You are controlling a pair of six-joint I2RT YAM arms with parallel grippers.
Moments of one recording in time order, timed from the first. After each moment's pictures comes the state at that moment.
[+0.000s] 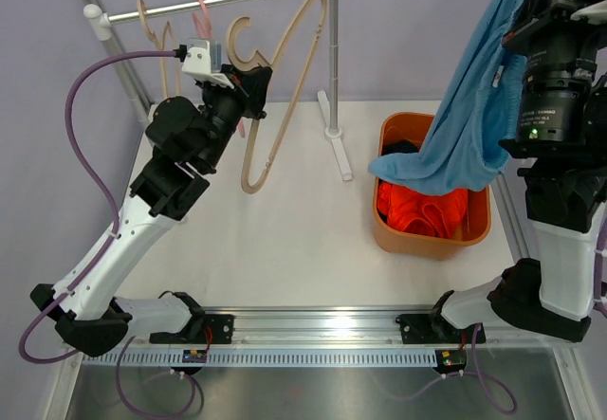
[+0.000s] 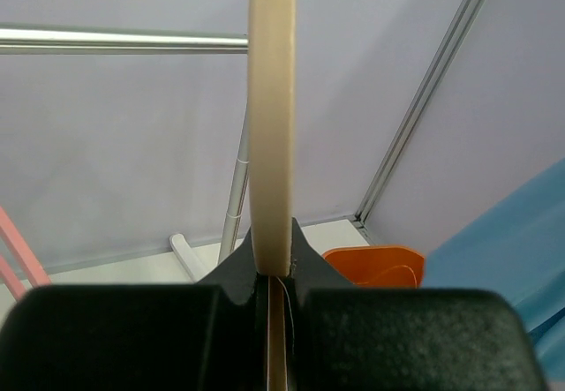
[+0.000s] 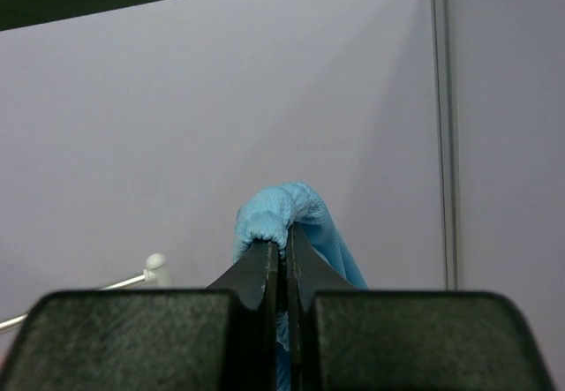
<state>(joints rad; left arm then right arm) -0.70 1.21 1.54 -0.06 -0.26 -0.22 0.85 1.41 2.43 -0.18 0.85 -0.47</state>
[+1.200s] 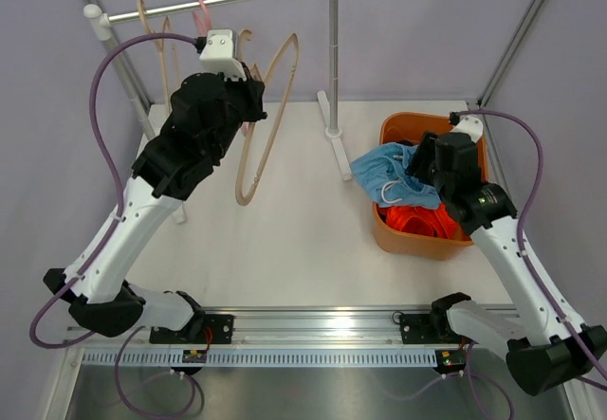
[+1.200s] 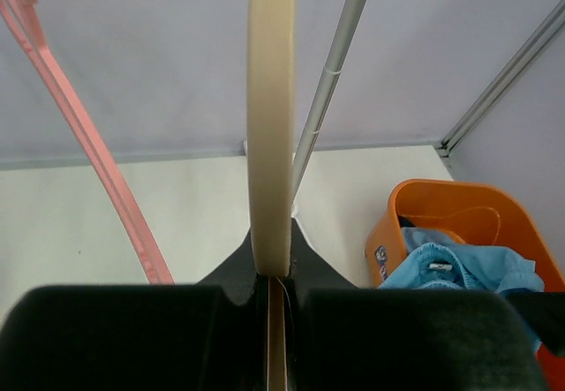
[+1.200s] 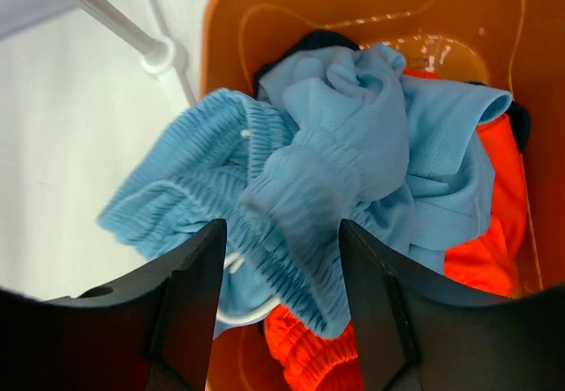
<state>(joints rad) -0.70 1.32 1.77 -0.51 -0.43 -0.26 0.33 1.06 1.12 -0.60 0.36 0.47</state>
